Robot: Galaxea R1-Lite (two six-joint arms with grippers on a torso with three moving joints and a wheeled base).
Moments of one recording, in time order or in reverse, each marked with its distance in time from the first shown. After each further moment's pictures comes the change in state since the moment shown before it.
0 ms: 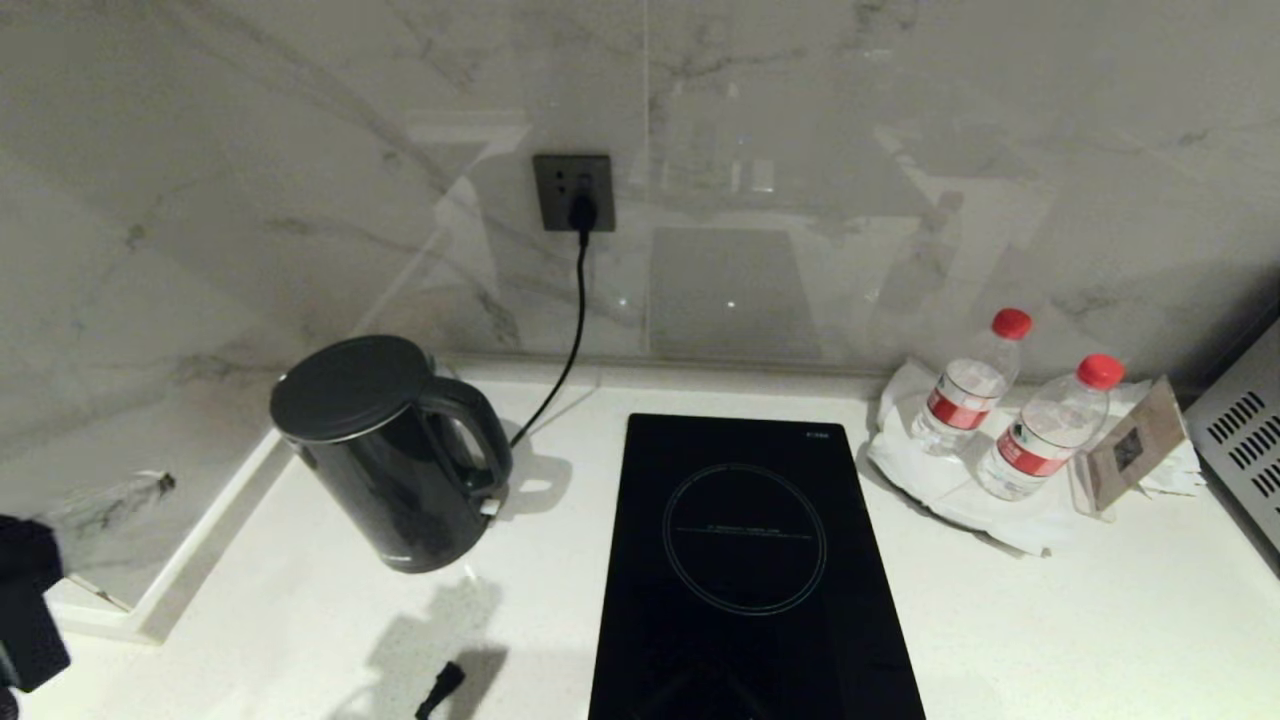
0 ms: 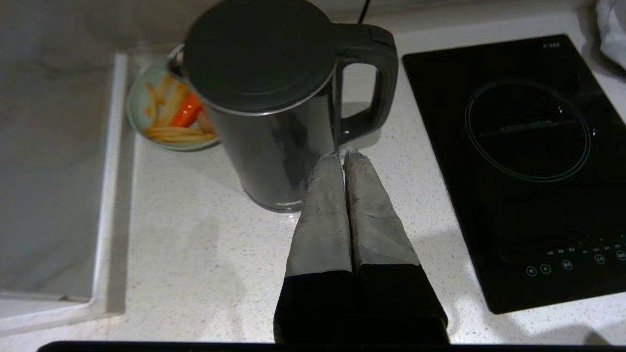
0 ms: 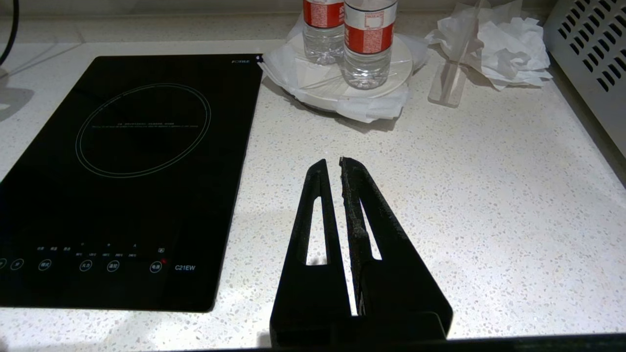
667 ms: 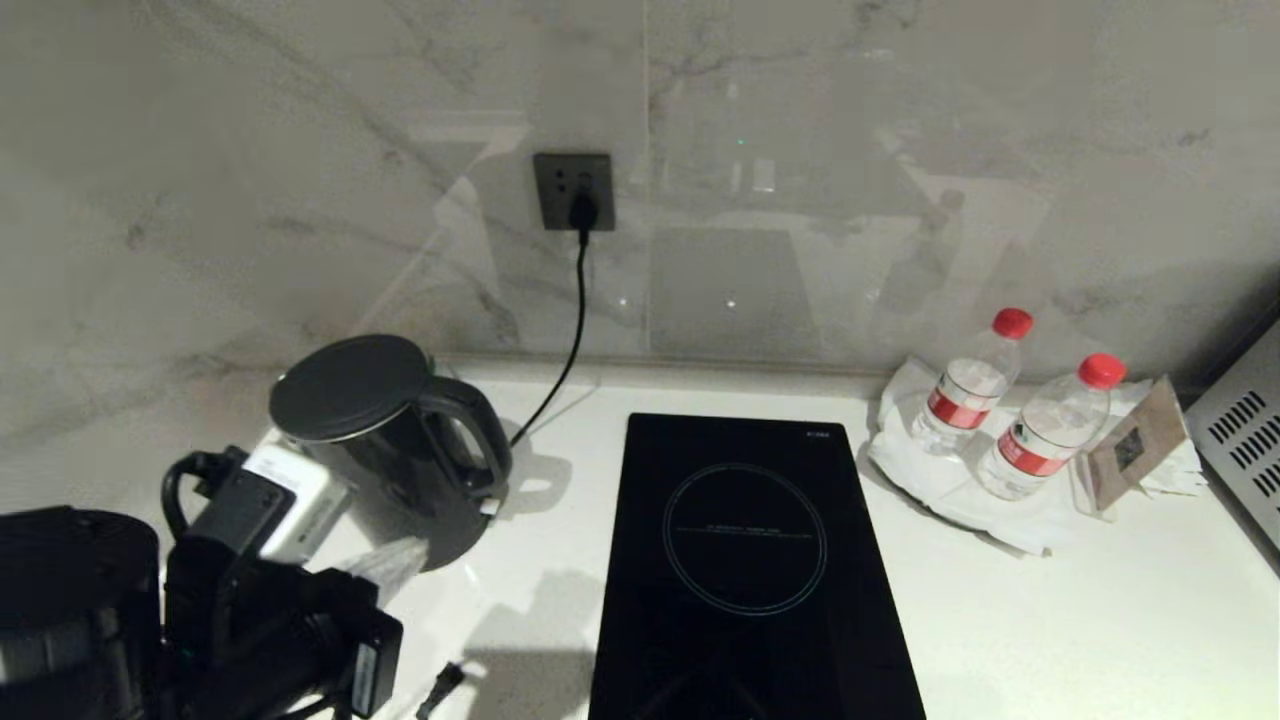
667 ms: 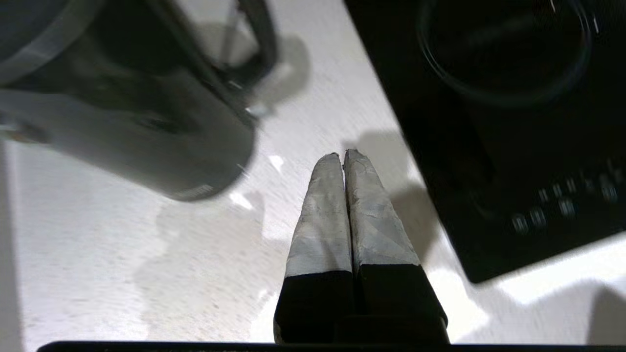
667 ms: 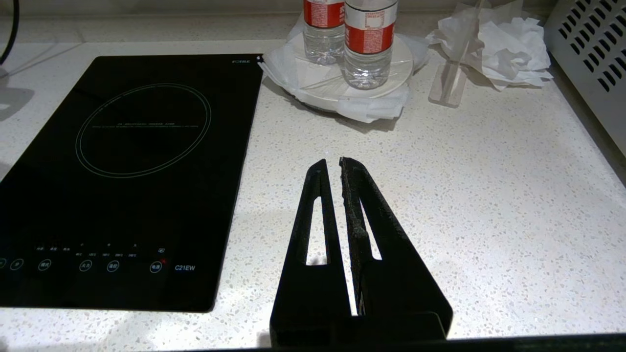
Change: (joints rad) left arm -0.529 0.399 0.219 -0.429 0.415 -0.058; right arm 0.000 0.000 -0.001 0.000 0.000 0.000
